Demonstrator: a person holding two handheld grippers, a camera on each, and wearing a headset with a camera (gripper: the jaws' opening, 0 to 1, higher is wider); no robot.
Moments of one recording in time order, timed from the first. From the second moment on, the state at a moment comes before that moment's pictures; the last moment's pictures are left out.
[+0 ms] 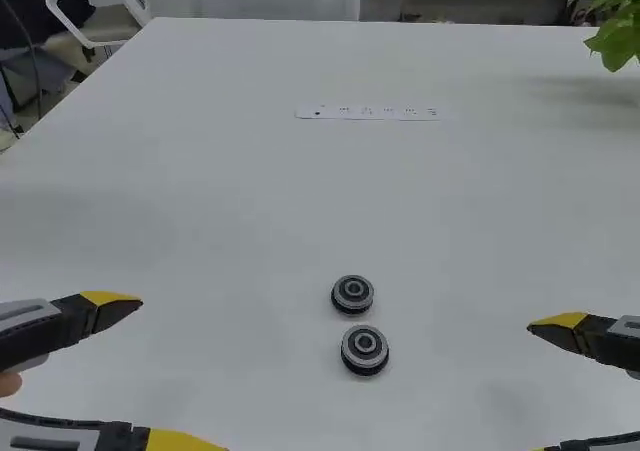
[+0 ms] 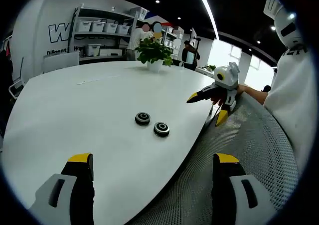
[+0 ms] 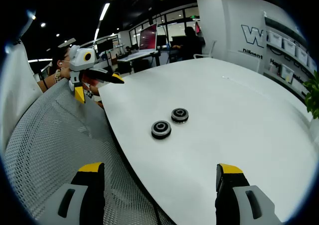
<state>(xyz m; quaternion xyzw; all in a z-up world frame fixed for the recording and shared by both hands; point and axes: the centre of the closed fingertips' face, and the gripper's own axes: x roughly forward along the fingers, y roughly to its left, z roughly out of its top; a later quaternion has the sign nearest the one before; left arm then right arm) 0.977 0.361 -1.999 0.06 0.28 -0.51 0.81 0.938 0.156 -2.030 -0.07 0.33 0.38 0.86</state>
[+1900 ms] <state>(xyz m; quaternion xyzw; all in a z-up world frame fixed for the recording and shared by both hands) 0.976 0.361 -2.001 0.06 0.28 -0.52 0.81 0.940 0.158 -2.026 -0.04 0.32 0.38 0.86</state>
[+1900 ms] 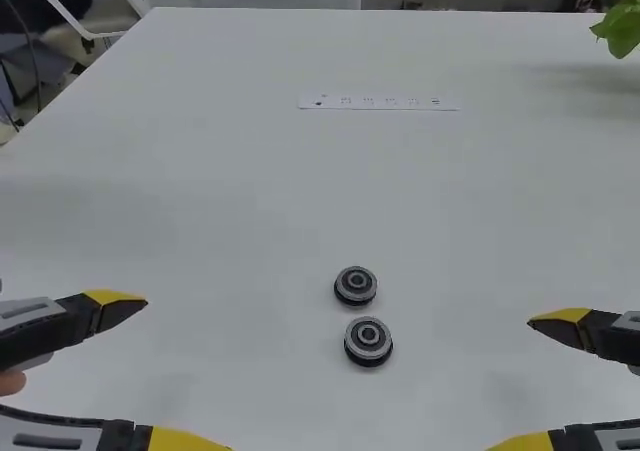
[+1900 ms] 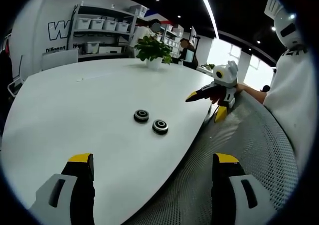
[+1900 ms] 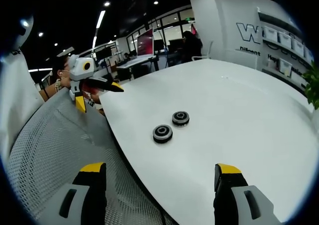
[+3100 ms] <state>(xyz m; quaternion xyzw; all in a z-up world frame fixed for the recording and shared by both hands) 0.972 0.355 -1.995 0.14 0.28 -0.55 0.77 0.948 0.180 -1.991 -0.07 0.29 0.44 0.85</state>
